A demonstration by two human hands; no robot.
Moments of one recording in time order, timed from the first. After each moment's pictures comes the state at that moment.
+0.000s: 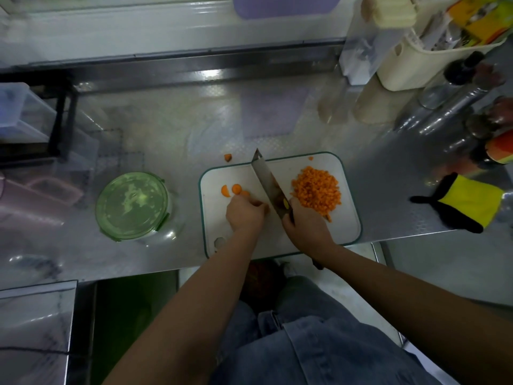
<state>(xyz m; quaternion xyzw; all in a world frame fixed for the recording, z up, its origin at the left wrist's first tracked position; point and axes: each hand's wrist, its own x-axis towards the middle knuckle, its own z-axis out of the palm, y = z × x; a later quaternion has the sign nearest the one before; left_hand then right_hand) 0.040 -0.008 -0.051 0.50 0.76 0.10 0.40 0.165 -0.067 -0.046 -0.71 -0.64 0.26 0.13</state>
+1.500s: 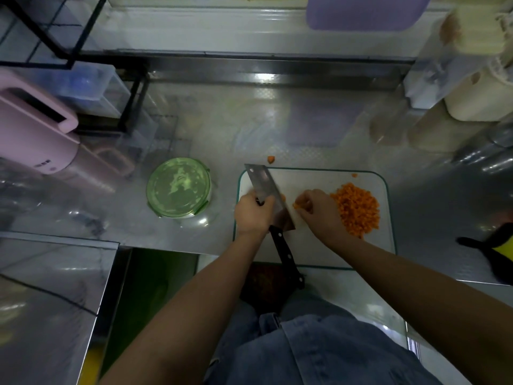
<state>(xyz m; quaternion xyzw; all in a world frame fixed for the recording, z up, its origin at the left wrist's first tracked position) -0.008 -0.015 -0.039 0.45 0.76 0.28 0.38 0.153 -0.008 -0.066 -0.64 -0.69 0.29 0.18</state>
